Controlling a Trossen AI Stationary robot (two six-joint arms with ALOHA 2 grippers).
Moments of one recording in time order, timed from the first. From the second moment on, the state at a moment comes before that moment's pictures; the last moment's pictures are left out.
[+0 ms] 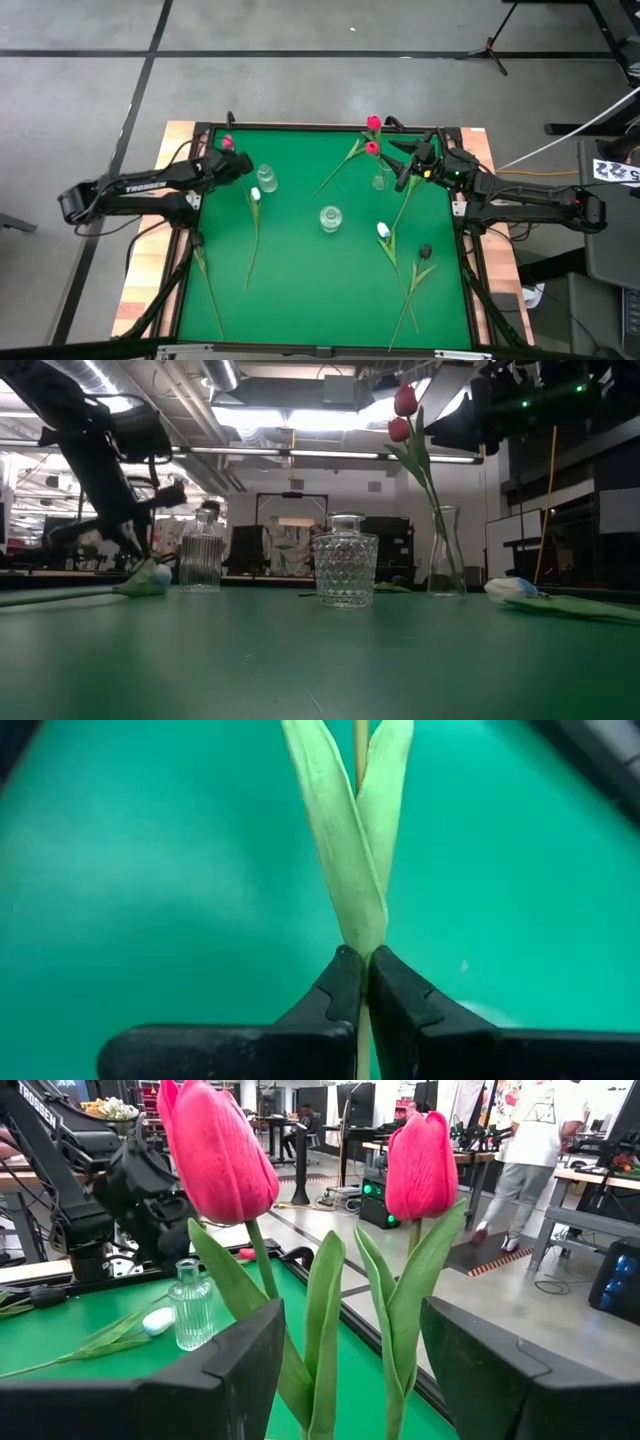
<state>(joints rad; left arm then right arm) 0.56 0.93 0.37 -0.46 -0.36 -1.40 -0.33 0.80 0.44 0.34 0.18 -0.03</state>
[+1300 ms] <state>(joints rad) 0.33 0.84 0.81 0.19 -0.43 -0.52 -0.33 0.80 0.45 0.69 0.00 0.01</state>
